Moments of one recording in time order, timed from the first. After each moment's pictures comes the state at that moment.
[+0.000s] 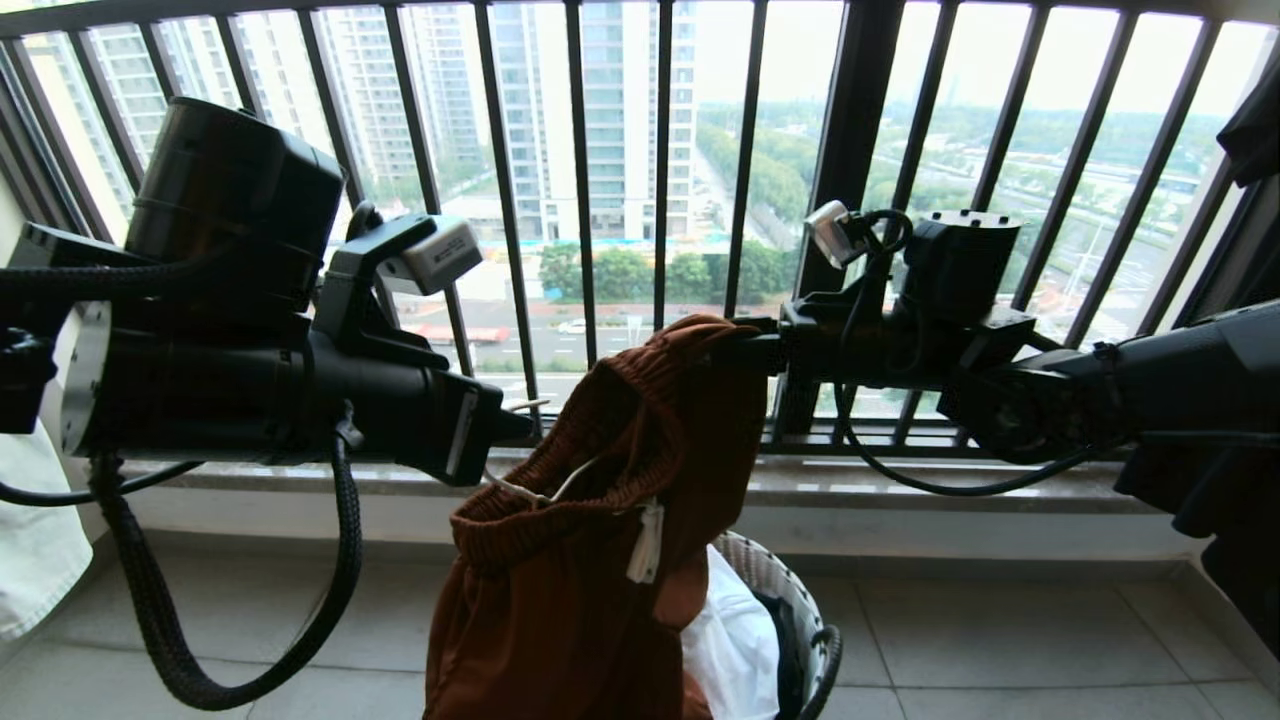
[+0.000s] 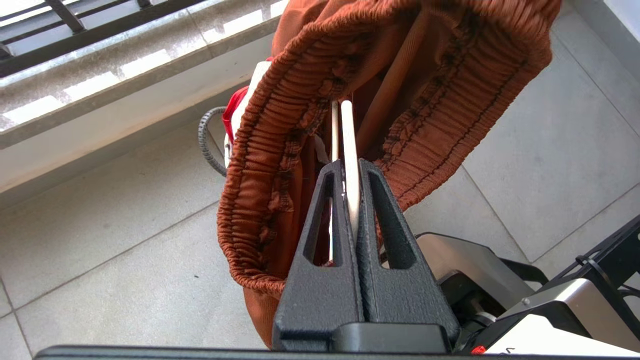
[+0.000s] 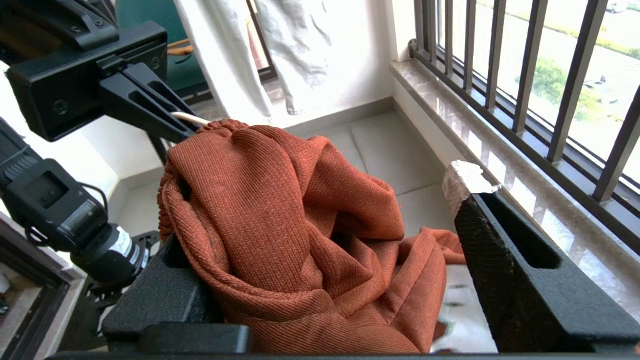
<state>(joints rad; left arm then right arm) -0.55 1.48 -1.25 0.29 -0.12 -0.05 0.35 2.02 -1.32 -0.72 1.00 0.21</state>
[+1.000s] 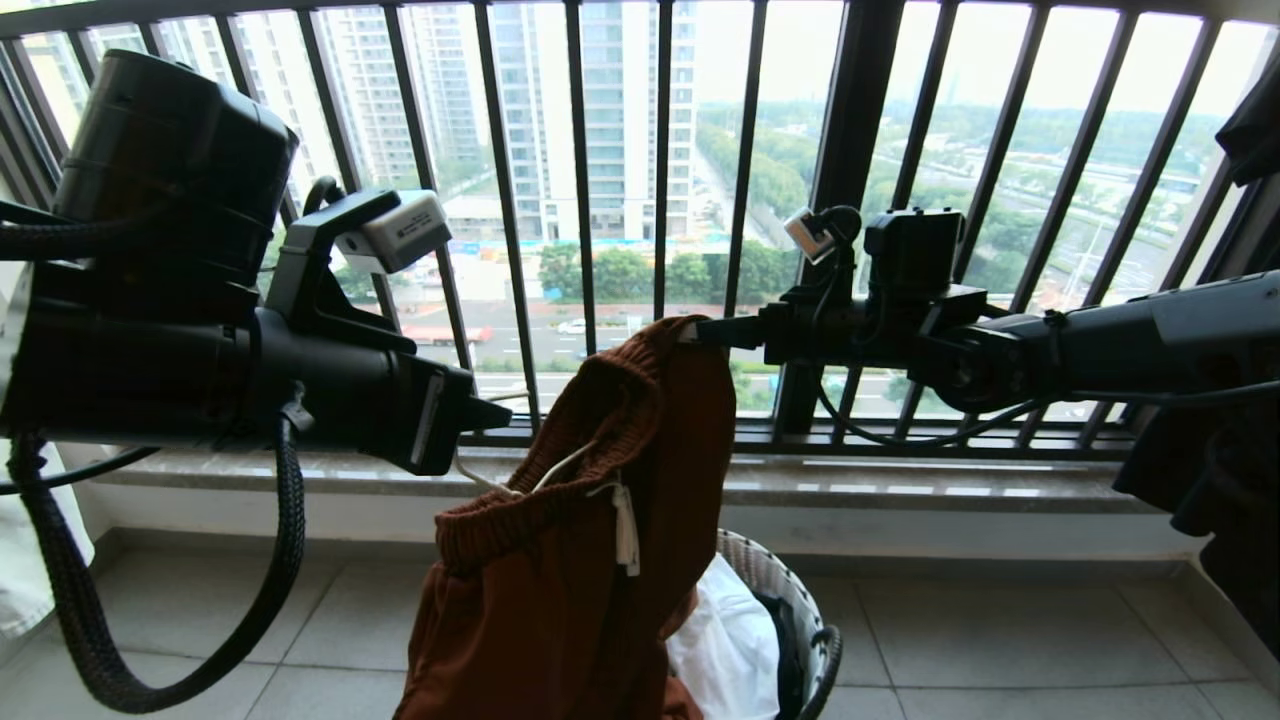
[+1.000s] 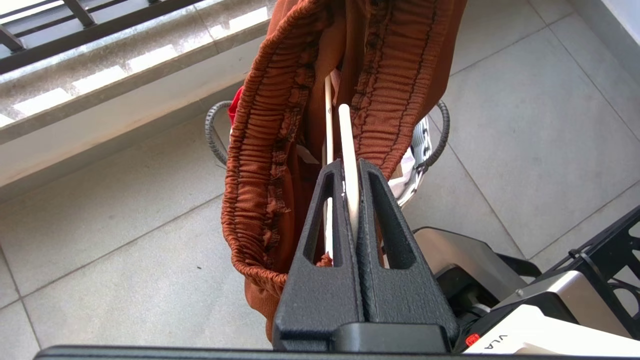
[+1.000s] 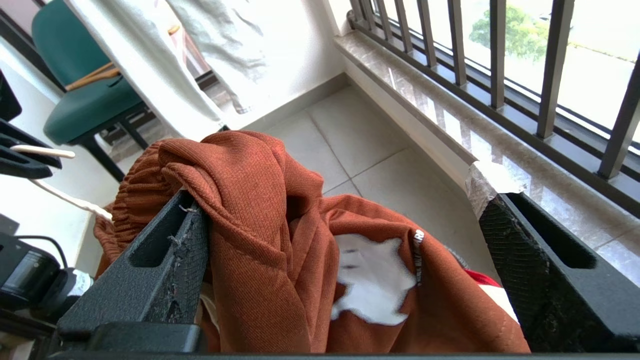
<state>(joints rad) -0.54 1.45 -1.29 0.38 -0.12 -0.05 0.30 2.14 -1.59 -0.44 0.88 0.24</state>
